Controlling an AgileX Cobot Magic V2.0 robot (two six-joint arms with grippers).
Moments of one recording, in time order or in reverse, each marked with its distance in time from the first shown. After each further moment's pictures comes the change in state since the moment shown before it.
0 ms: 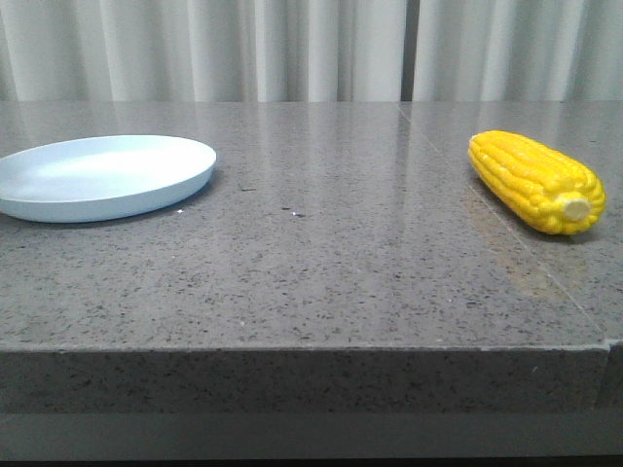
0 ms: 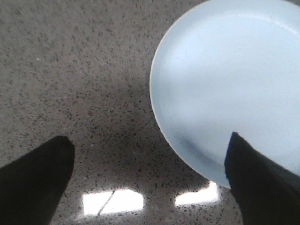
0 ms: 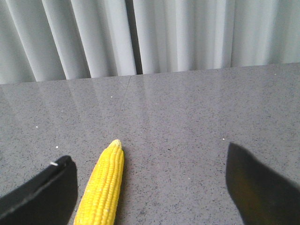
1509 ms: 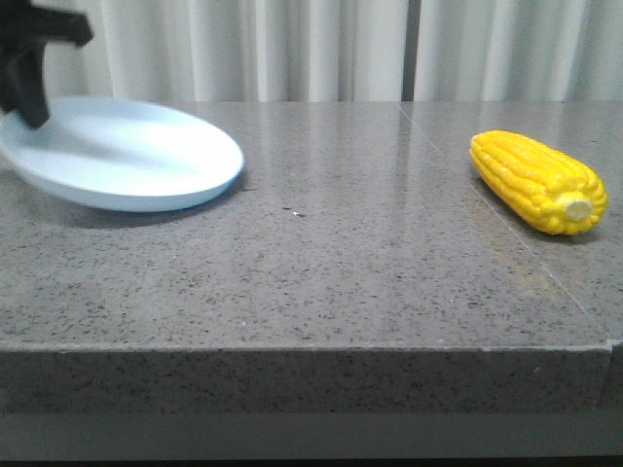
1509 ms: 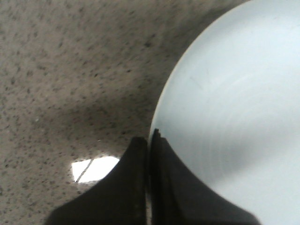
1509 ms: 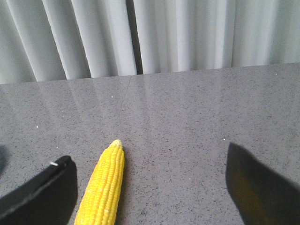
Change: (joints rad) left arm -0.078 0.364 -0.388 -0.059 0.189 0.000; right arm 0.000 0.000 0.000 0.000 0.000 0.000
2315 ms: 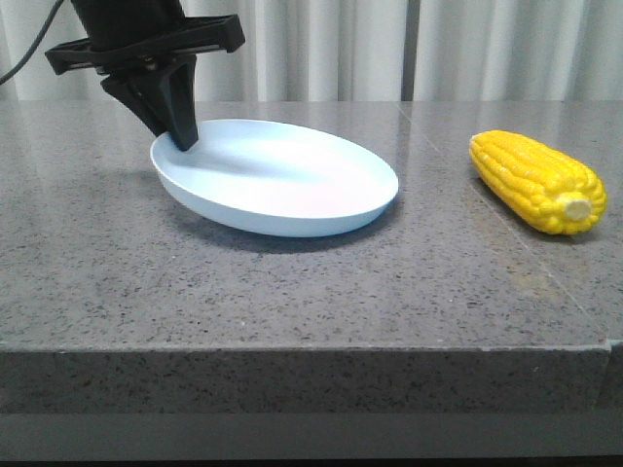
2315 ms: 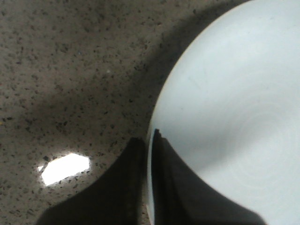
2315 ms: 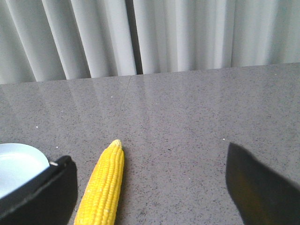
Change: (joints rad) left arm -0.201 0.124 -0.095 -0.137 0.037 0.000; right arm 0.000 0.000 0.000 0.000 0.000 0.000
